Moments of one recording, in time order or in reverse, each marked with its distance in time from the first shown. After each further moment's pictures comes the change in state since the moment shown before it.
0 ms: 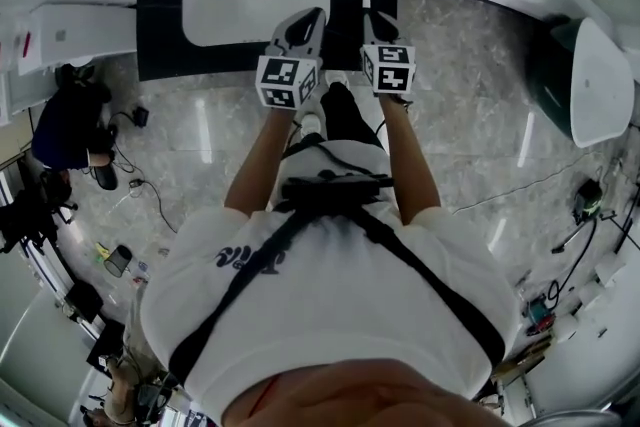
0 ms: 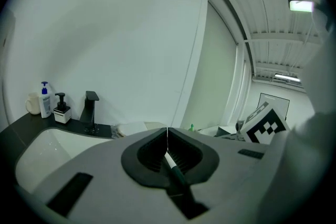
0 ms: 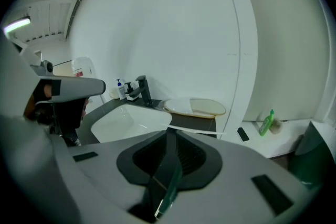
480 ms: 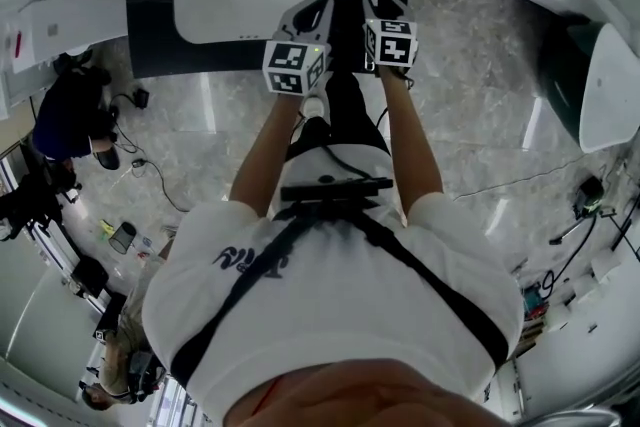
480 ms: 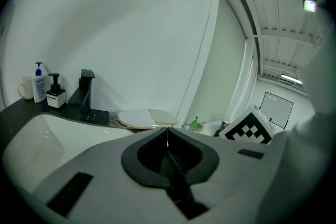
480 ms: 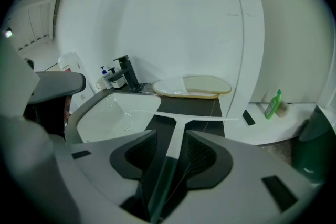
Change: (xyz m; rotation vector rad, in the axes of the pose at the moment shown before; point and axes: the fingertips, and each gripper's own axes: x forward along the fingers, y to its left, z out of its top) left arm 0.065 0.026 -0.042 -0.054 0.103 0.018; right arm 0.091 -0.035 -0.040 0.088 0.174 0.001
